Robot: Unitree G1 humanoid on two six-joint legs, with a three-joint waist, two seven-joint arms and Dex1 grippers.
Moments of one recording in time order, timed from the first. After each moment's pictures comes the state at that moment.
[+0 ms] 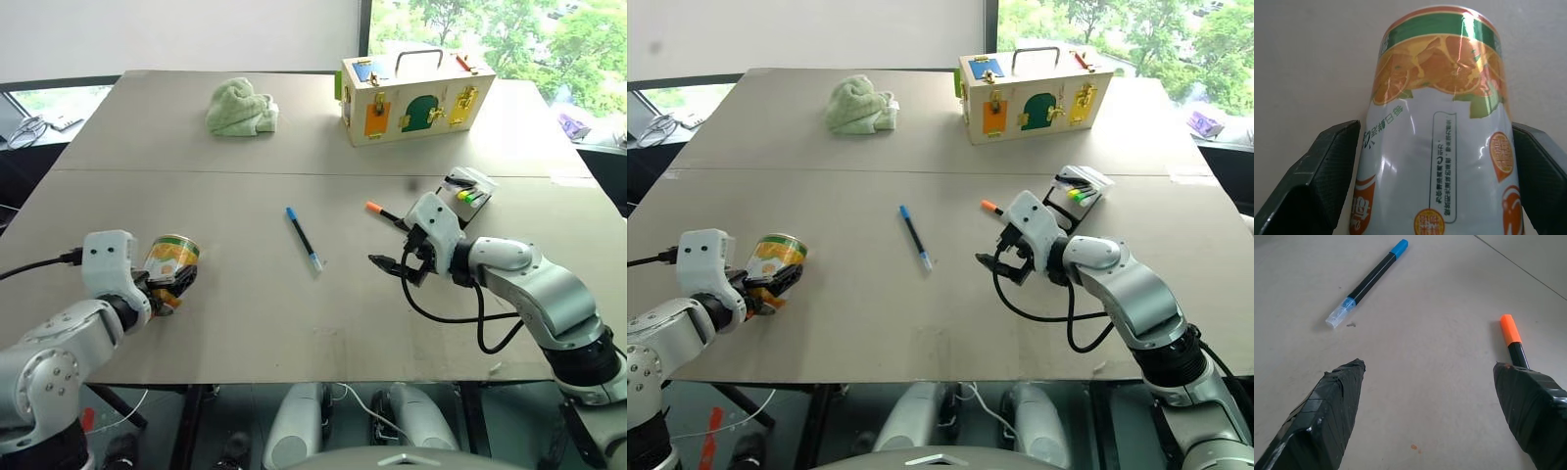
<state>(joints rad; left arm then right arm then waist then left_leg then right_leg) -0.06 0.64 0.63 -0.52 -0.73 1.39 -0.03 -0.47 -0.54 0.25 -0.44 0.34 0.93 0.57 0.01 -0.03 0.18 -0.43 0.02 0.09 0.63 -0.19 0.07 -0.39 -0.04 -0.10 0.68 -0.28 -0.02</state>
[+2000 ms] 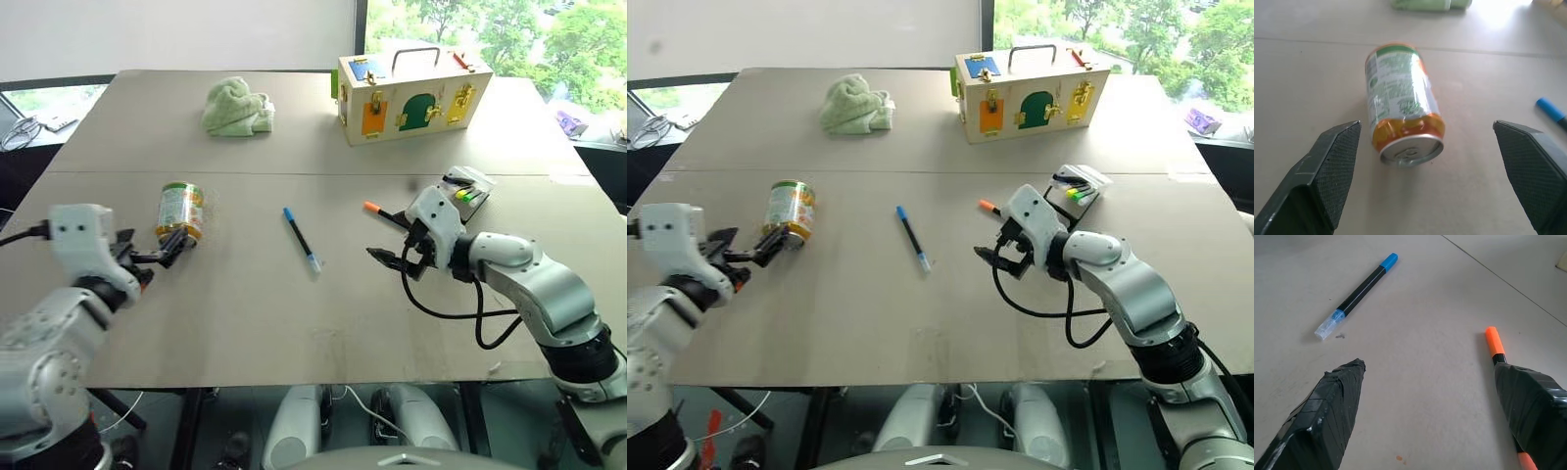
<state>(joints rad) -0.06 0.57 0.54 -0.59 -0.45 1.00 -0.19 -0.49 -0.52 0.24 -0.42 0.31 0.87 0.58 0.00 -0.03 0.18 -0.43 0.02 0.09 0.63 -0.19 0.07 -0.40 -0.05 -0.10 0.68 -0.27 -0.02</state>
